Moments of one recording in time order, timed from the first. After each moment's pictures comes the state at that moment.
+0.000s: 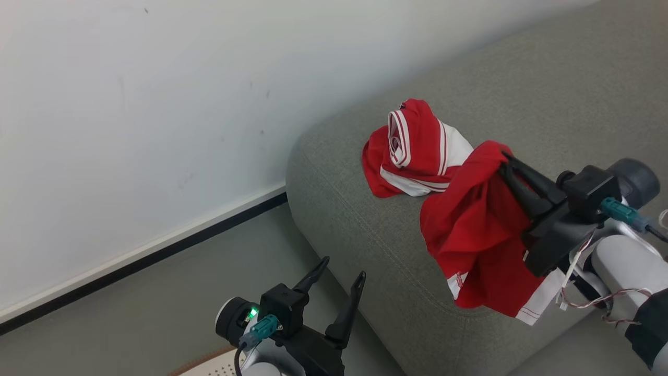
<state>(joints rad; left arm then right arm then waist) -0.34 0.07 -0.69 0.42 -0.50 0.02 -0.21 -0.69 -0.53 0.78 0.40 0.46 0.10 -0.24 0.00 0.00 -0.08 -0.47</state>
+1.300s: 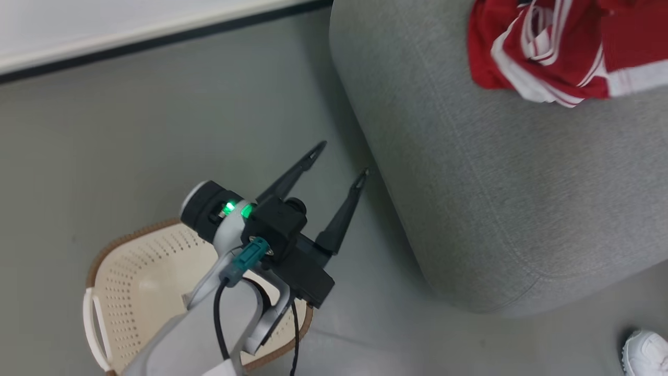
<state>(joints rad) -0.57 0.19 -0.69 0.13 -0.36 0.05 -0.08 -1.33 -0.63 0.48 0.82 0.53 0.03 -0.16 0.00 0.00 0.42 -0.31</state>
